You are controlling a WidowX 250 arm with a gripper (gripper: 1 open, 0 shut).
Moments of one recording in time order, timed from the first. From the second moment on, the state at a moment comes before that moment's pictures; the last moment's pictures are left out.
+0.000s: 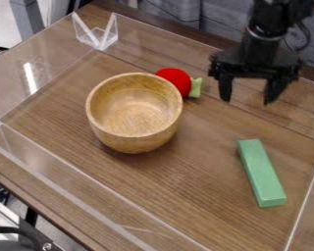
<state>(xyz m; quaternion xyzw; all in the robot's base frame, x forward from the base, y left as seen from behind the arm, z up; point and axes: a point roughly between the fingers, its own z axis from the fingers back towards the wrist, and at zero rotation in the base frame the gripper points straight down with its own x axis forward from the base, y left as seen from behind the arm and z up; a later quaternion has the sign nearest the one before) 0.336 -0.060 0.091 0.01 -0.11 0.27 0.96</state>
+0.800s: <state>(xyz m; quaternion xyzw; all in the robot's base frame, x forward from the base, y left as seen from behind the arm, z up) 0.353 0.035 0.083 0.00 -0.08 0.55 0.83</state>
